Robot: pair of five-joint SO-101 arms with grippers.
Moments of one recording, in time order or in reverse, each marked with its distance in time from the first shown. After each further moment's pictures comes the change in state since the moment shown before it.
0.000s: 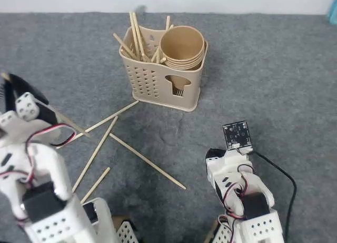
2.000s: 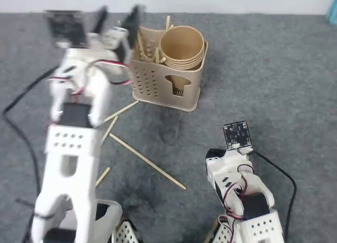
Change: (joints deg) left arm 29.1 40.4 -22.5 -13.8 -6.1; right arm 0.0 0.0 0.0 0.0 0.0
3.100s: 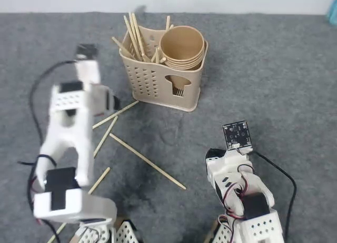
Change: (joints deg) left arm -11.3 33.3 4.6 29.3 -12.7; right arm 0.0 0.0 0.0 0.0 0.0
